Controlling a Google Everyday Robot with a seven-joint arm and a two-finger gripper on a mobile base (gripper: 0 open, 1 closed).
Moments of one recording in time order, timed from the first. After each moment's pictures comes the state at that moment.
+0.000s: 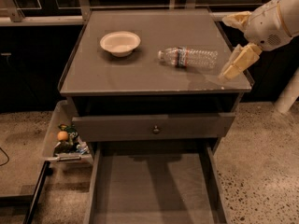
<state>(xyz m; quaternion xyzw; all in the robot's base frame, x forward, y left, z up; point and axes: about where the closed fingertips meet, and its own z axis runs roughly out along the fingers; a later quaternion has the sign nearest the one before) 0.591 -0.206 0.954 -0.60 0.69 0.10 0.39</state>
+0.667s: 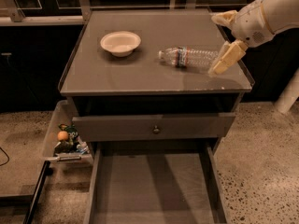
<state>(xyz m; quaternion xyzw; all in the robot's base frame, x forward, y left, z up) 0.625 -0.190 0.944 -0.61 0.68 0.11 0.39</state>
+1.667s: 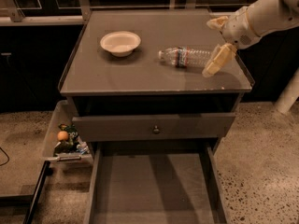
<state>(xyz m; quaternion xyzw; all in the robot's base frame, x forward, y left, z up) 0.665 -0.193 0.913 -0.61 0.69 0.09 0.37</state>
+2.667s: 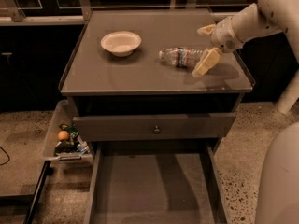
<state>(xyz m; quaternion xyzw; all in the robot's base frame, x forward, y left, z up) 0.712 -0.178 0.872 -0.60 0.70 0.13 0.37</state>
